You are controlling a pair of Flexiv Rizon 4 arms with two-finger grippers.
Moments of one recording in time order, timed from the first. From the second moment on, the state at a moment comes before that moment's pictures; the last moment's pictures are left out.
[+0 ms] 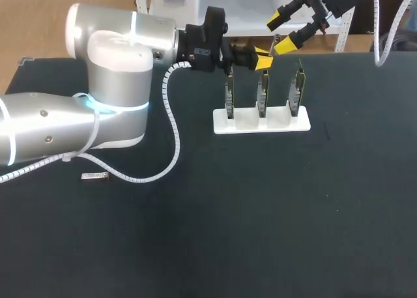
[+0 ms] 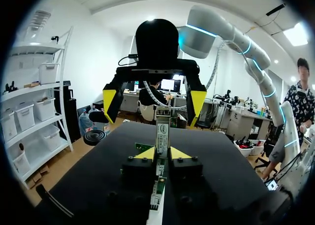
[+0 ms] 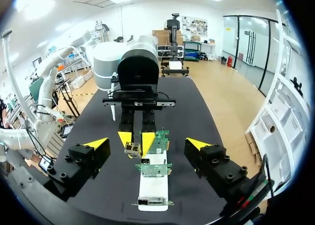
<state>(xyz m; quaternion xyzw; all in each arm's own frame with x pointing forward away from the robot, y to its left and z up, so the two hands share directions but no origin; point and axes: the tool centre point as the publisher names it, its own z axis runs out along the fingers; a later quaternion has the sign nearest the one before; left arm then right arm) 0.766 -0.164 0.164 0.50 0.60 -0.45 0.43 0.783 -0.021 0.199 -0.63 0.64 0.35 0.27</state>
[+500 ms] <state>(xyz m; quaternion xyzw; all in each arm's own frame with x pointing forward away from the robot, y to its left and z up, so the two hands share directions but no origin) 0.766 -0.164 0.164 0.50 0.60 -0.45 0.43 0.776 -0.021 0.202 -0.63 0.64 0.34 0.28</state>
